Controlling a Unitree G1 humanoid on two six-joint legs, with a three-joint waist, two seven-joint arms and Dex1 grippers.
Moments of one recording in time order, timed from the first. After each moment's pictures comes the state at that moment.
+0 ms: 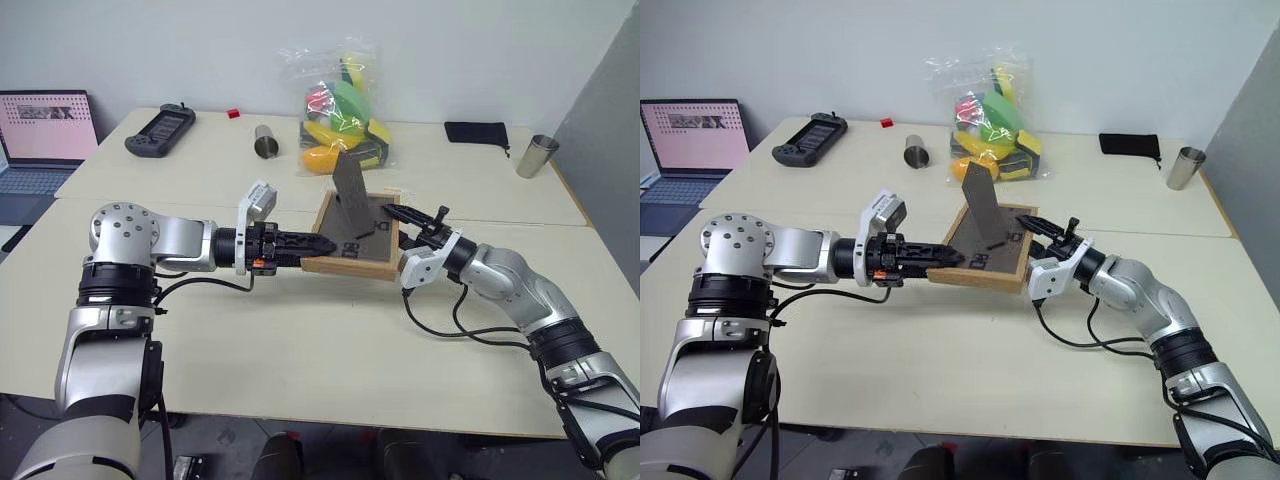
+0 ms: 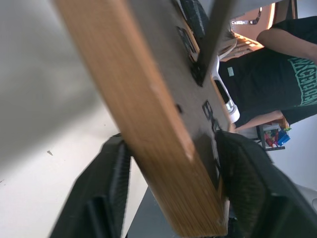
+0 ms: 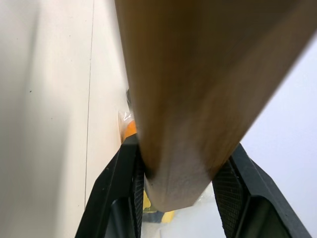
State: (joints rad) left arm -0.93 0.65 0.07 0.46 -1.42 1.61 -0.45; right arm -0.66 -0.58 0.28 0.35 -0.61 -0.70 0.20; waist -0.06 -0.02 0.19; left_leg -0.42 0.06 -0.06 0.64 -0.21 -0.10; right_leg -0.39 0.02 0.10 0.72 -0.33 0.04
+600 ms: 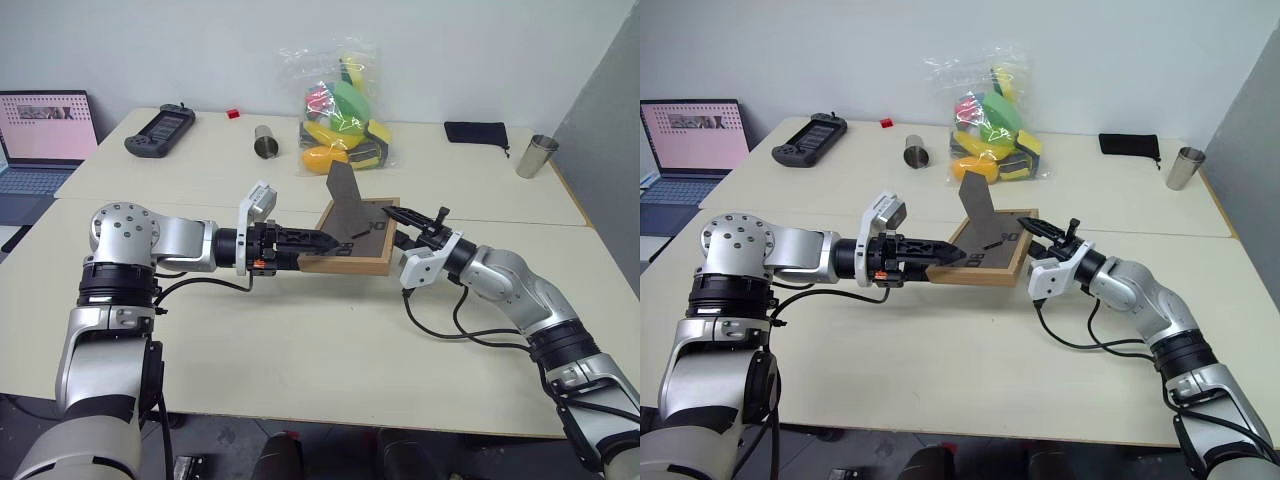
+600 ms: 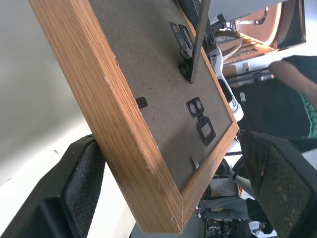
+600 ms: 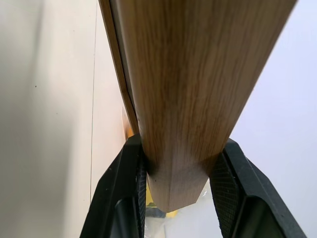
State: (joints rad) left arm -0.93 0.65 0.07 0.46 -1.41 1.61 -0.43; right arm -0.65 -0.58 0.28 0.34 -0.60 -0.68 0.22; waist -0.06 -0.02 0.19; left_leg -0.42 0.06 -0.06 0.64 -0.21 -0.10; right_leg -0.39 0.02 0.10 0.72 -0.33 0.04
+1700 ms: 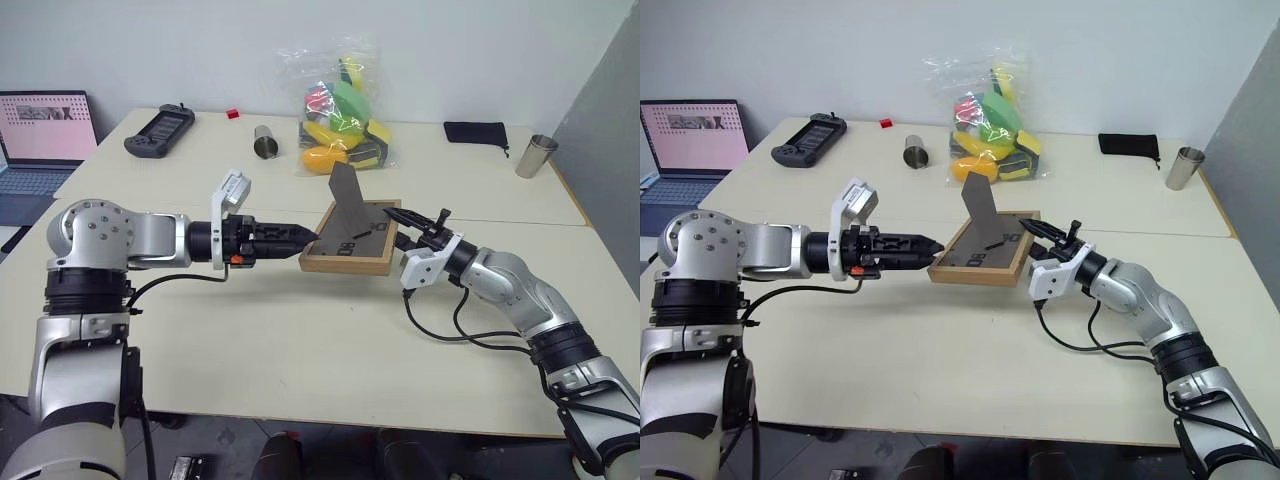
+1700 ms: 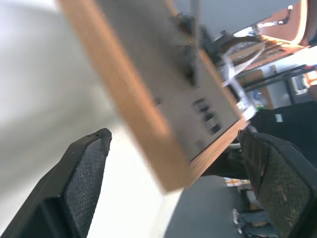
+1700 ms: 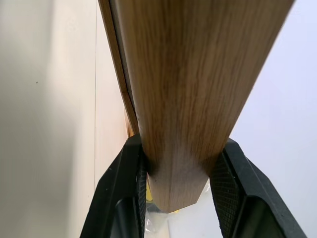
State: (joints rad) left arm -0.85 0.76 0.08 0.31 -1.15 1.53 -0.70; right arm -0.64 -0.59 0.27 0.33 -0.59 -0.67 0.22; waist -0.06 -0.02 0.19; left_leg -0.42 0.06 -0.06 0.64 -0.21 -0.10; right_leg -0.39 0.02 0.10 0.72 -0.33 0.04
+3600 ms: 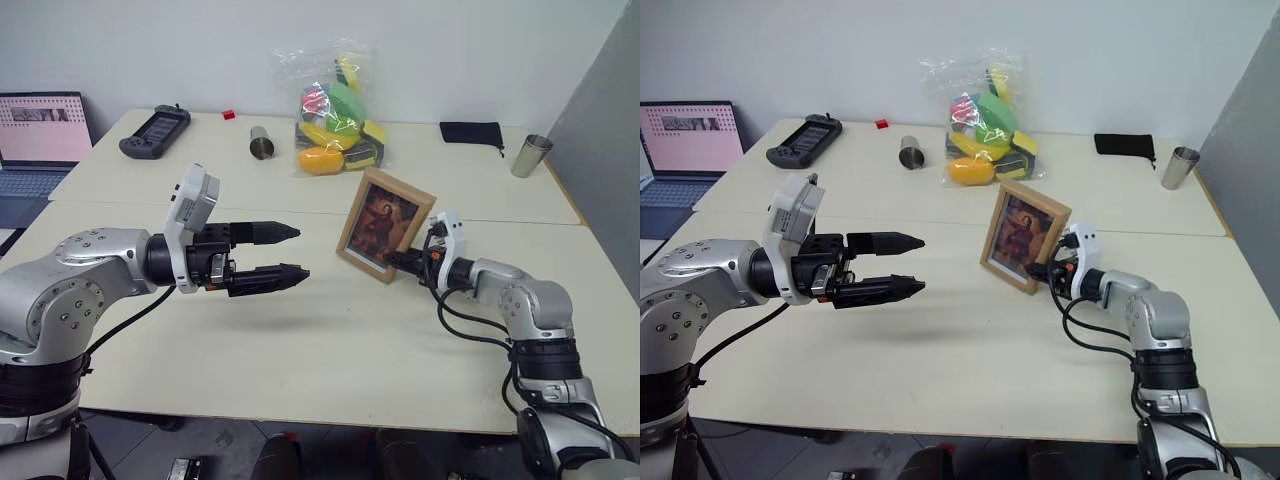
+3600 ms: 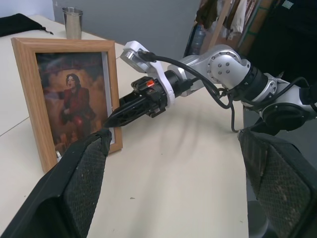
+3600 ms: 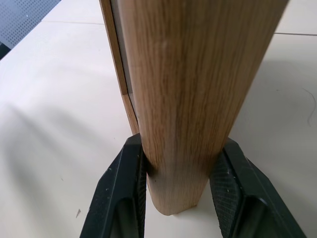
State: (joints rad) left arm -0.50 0.89 0.18 -0.35 -0.95 0.91 -1.02; right arm -0.59 -0.33 -0.09 0.07 0.45 0.95 0.63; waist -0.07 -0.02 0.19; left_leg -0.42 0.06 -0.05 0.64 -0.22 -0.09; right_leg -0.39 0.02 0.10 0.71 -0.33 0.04
